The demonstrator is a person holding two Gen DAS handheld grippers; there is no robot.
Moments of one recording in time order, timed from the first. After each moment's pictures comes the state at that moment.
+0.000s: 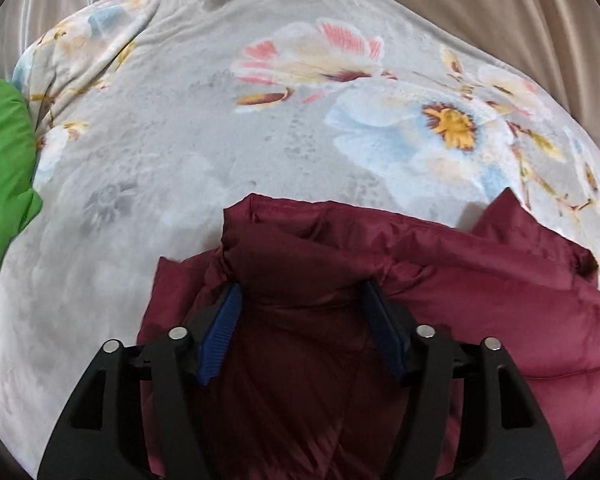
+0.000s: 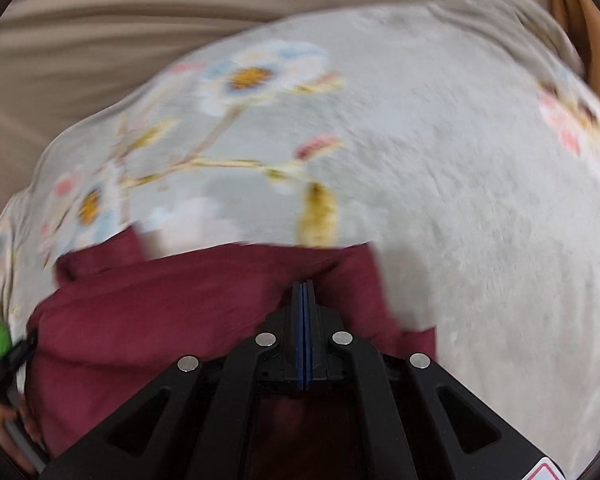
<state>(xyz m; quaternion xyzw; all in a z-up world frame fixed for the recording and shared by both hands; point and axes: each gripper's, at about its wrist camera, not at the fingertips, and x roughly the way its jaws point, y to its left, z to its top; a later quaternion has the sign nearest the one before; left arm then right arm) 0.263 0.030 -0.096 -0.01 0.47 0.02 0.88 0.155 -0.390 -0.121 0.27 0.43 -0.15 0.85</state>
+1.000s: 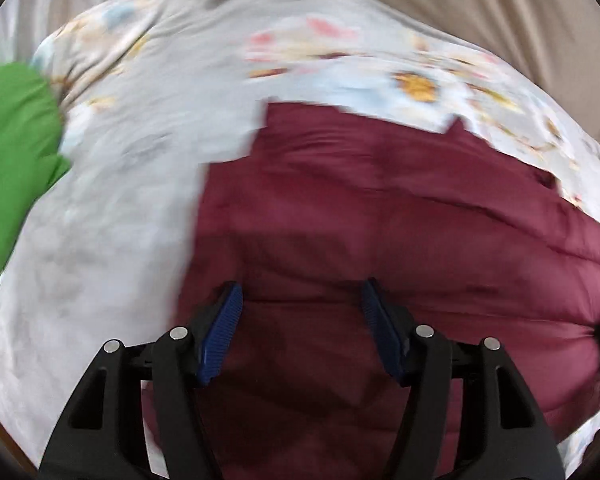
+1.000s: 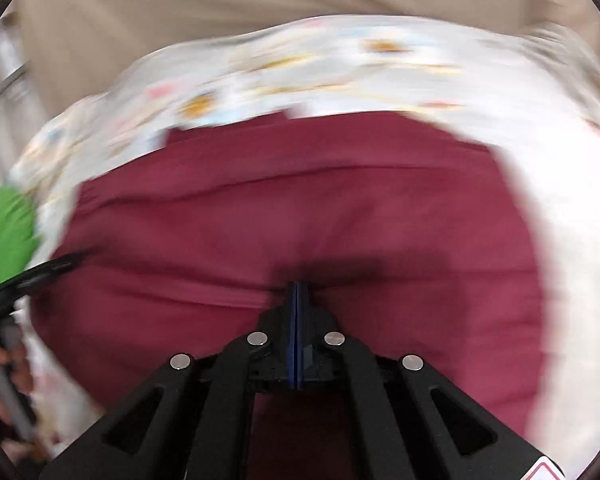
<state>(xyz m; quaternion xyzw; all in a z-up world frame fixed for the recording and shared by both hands) 0.175 0.062 -0.088 -0.01 0.48 -0.01 0.88 0.059 -0.306 -0.107 0.16 0.43 -0.08 0.88</state>
